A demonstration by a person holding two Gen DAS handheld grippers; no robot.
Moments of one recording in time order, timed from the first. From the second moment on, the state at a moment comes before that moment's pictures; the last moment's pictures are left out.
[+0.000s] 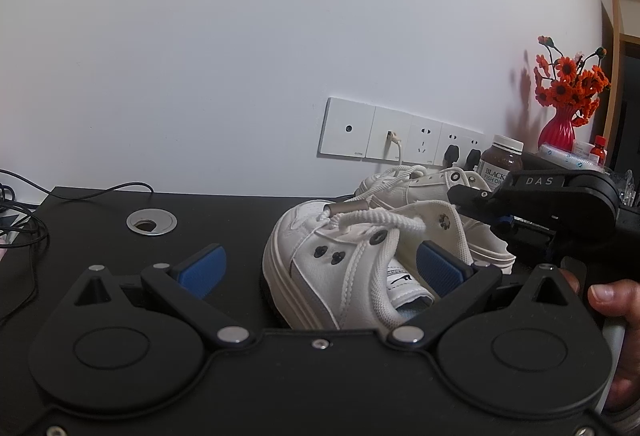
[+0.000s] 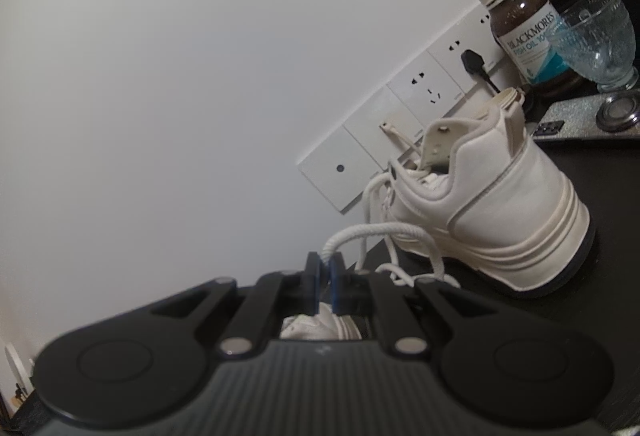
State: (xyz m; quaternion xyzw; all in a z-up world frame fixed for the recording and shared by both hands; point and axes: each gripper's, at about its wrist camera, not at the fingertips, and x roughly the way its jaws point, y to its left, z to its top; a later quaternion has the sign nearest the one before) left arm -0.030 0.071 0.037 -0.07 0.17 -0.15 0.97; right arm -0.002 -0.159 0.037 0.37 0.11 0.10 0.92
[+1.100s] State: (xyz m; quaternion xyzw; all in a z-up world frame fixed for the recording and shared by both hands) left arm -0.031 0.070 0.037 -0.07 0.17 -0.14 0.97; right arm -0.014 -0.186 0.041 0.39 0.05 -0.04 0.92
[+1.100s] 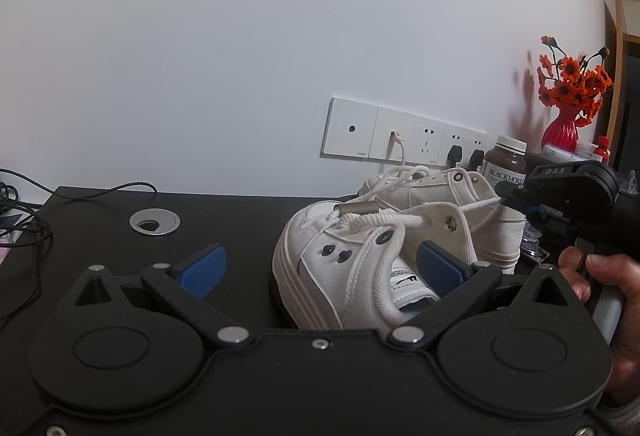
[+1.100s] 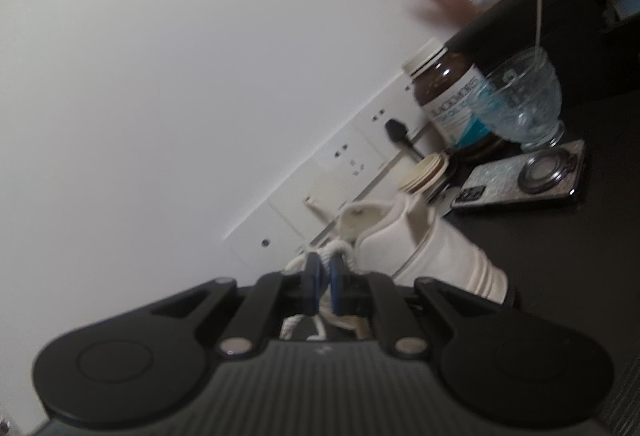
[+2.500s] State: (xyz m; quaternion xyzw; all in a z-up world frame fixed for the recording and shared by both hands) left arm -0.062 0.049 0.056 -0.02 0.11 -0.15 0.98; right arm -0.105 -0.288 0.076 0.29 0.19 0.03 0.94
